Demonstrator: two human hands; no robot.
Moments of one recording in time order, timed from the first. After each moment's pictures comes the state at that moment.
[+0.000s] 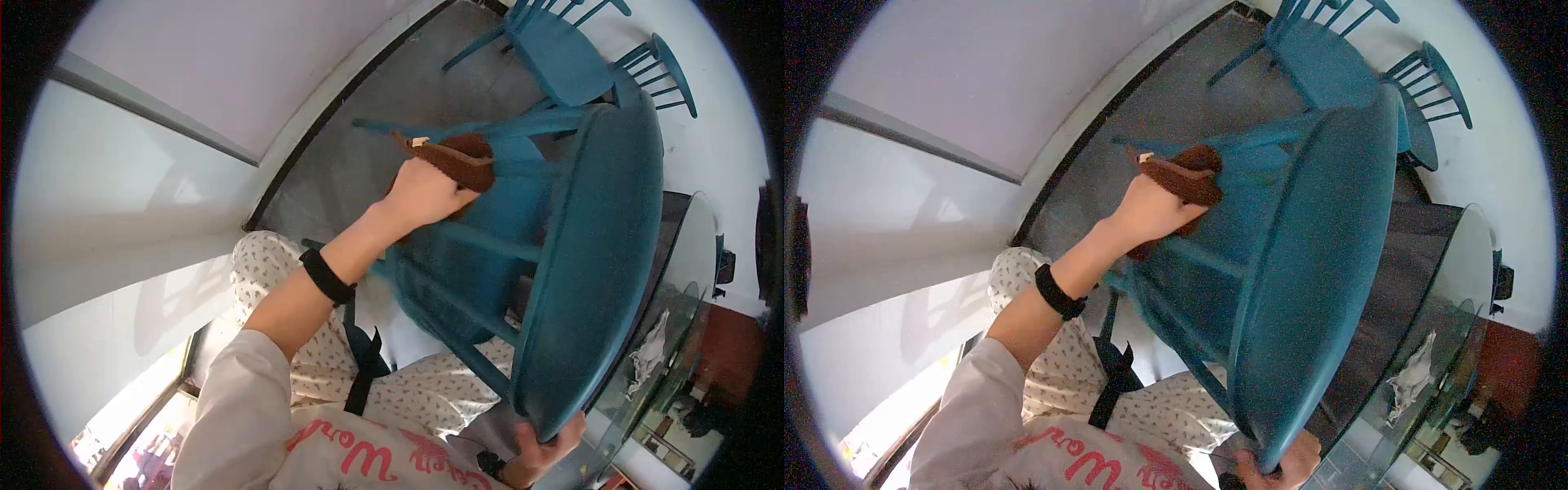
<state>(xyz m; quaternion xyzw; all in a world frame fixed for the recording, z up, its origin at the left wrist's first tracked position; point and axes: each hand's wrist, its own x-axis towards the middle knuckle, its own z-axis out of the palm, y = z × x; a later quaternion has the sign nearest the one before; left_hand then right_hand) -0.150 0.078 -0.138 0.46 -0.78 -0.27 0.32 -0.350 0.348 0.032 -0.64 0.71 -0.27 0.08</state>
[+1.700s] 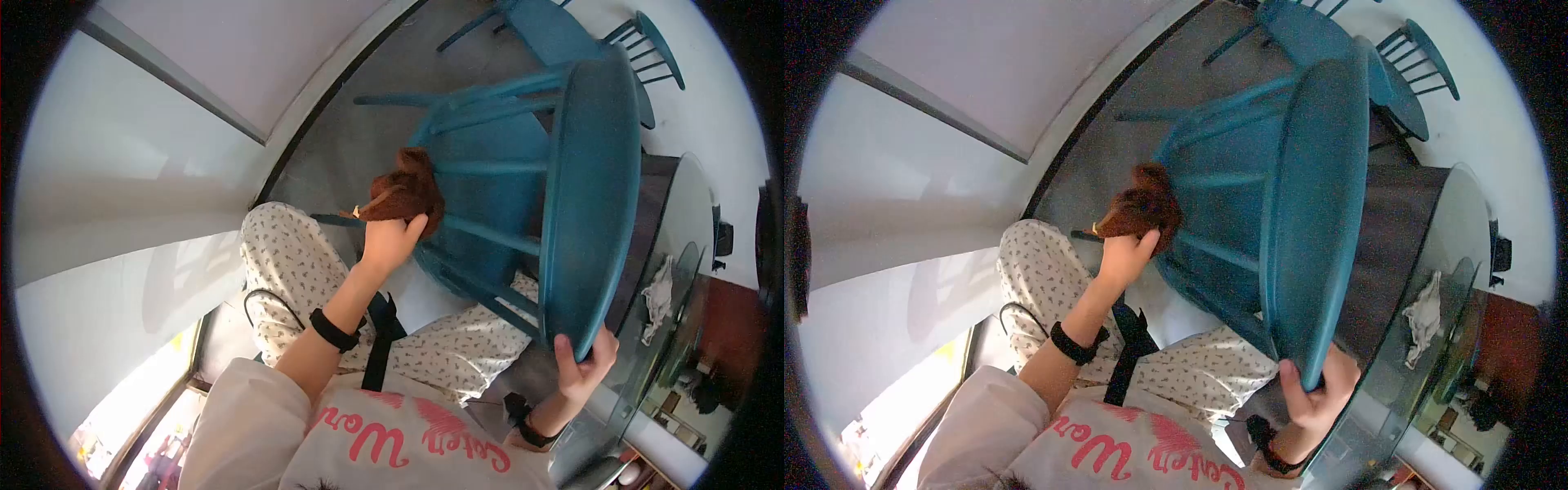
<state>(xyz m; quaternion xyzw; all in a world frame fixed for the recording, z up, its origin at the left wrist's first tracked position) -0.118 0.222 -0.172 0.58 -0.60 -0.39 0.39 -0.340 0.311 0.046 -0.68 0.66 -0.26 0.18</state>
